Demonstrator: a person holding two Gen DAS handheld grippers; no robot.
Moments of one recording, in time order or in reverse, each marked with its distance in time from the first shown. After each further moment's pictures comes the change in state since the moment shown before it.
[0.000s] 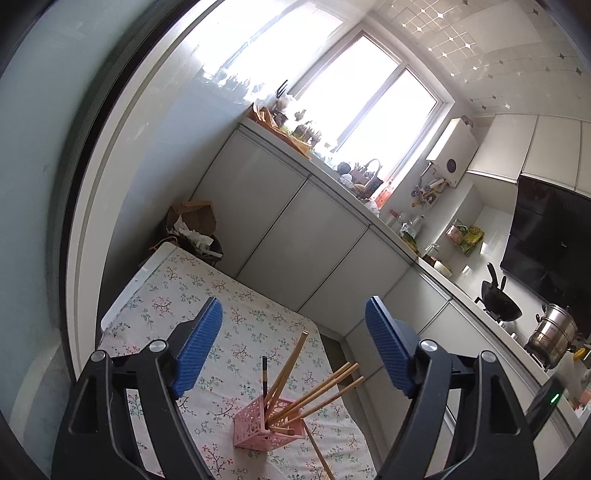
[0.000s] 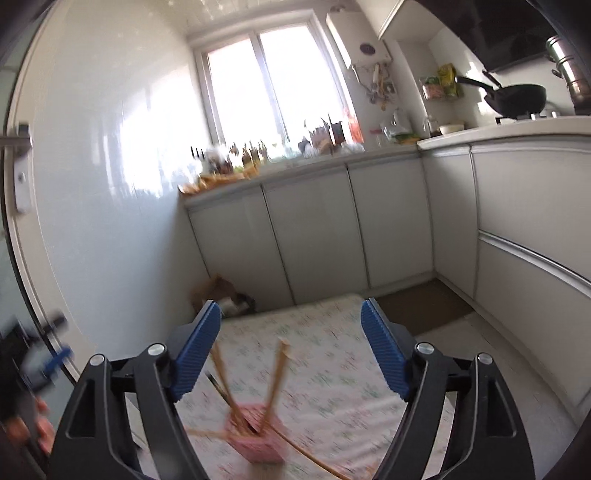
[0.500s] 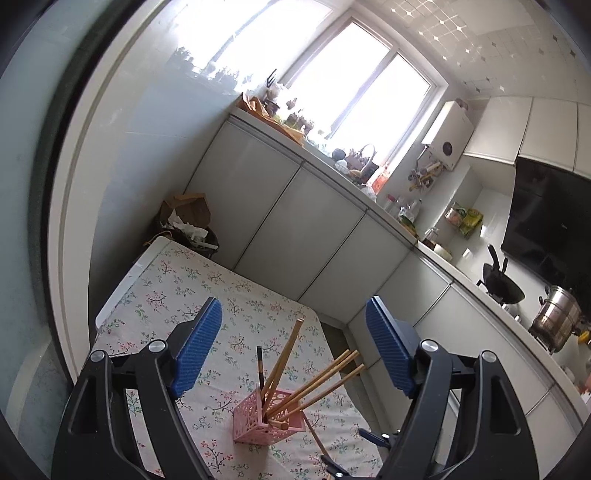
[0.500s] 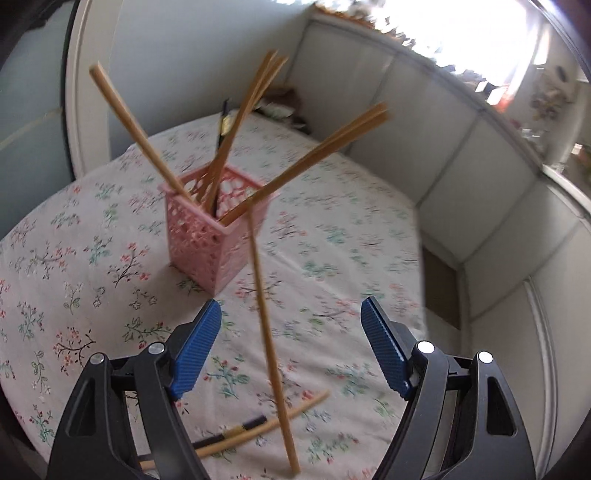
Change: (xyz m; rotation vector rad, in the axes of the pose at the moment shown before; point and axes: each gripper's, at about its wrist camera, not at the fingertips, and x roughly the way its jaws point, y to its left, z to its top) left arm 0.013 -0.011 -0.009 0.045 0.044 0.001; right arm 0.119 0.032 -0.133 -0.691 0.508 0.121
